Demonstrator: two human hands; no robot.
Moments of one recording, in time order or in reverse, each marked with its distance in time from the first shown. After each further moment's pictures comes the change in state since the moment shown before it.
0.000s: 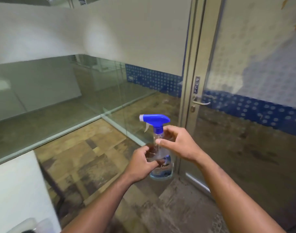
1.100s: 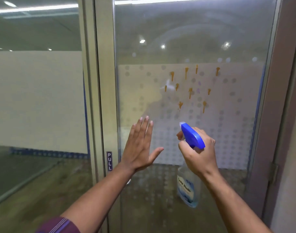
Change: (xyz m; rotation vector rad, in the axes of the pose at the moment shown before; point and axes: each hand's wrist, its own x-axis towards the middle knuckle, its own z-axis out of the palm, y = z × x) left_hand 0.453 0.232 0.232 0.602 0.227 1.261; right_hand 0.087 -0.016 -0.323 -0.741 1.197 -0.127
